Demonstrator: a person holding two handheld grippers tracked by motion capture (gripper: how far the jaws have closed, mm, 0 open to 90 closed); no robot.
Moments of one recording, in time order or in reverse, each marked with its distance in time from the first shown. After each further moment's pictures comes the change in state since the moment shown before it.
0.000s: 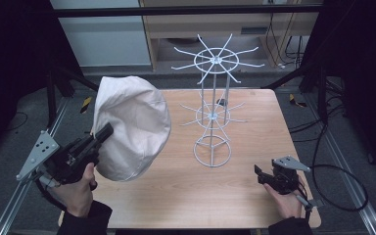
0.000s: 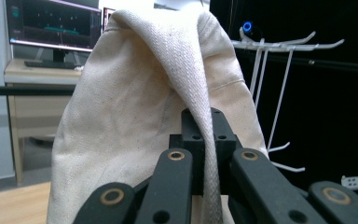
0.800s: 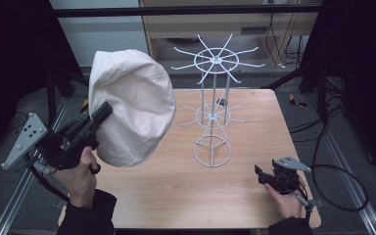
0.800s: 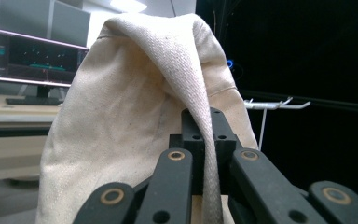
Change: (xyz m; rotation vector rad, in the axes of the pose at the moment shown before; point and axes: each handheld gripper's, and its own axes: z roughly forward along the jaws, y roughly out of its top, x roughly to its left) left arm -0.012 0.040 0.020 -0.139 -0.061 -0.001; right arm -0.002 -0.001 0.000 0.002 0.001 0.008
